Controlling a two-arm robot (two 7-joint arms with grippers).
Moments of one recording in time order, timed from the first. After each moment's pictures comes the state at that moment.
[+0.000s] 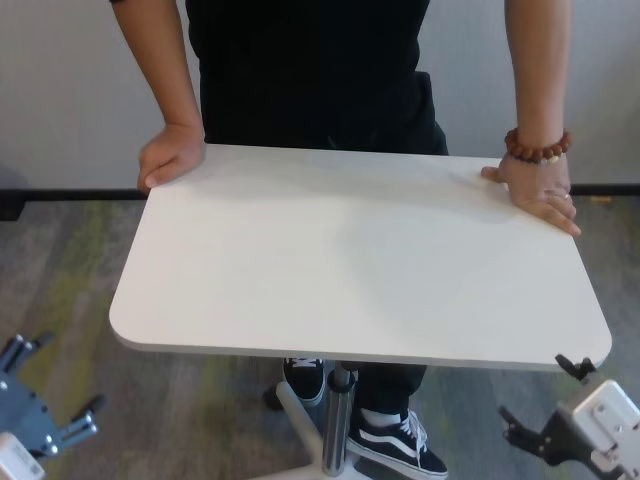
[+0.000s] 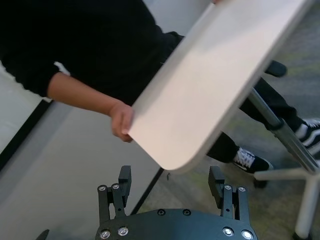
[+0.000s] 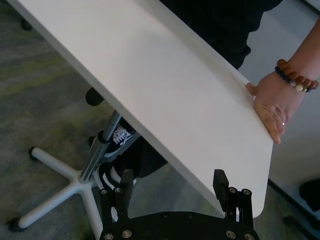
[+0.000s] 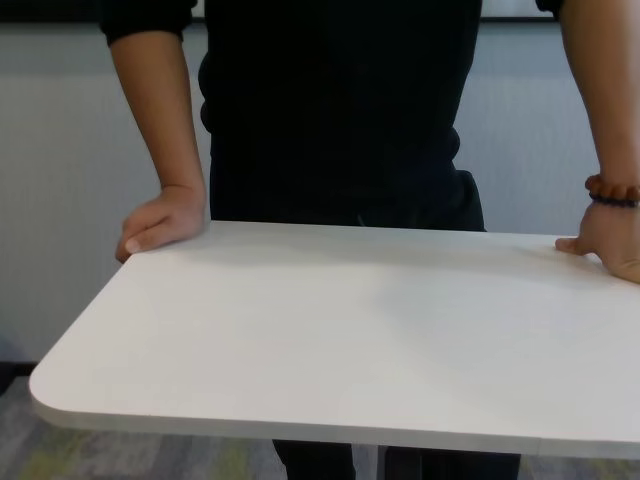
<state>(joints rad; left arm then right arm) 0.39 1.00 0.29 -1.84 0.06 -0.25 0.21 -0.27 0.82 -0.40 -1.86 0.11 0.13 -0.12</state>
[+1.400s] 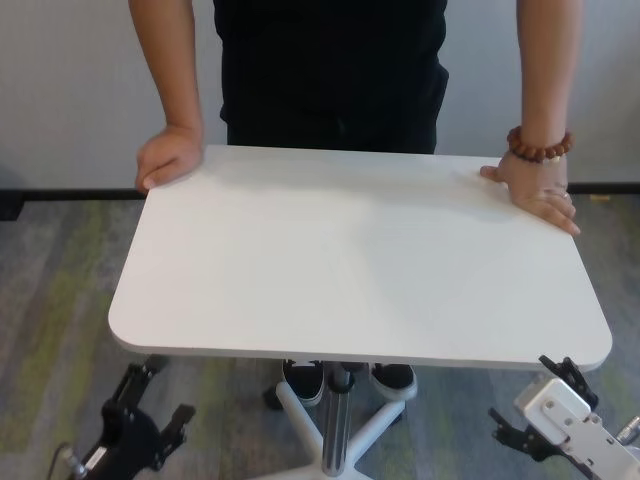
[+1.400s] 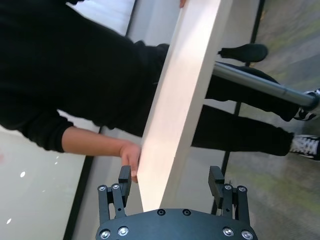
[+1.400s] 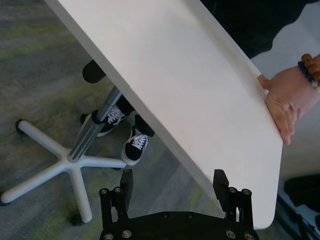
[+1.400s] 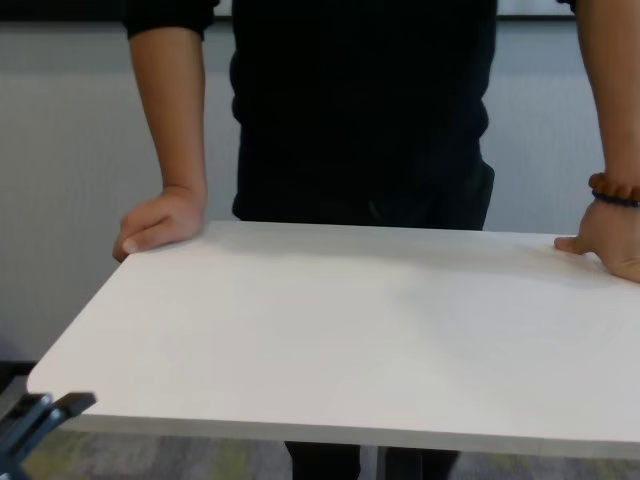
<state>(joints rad) 0.18 0.65 0.53 -1.59 0.80 -0.13 0.44 -0.20 0.74 -0.44 -1.80 -0.04 0.24 -0.07</state>
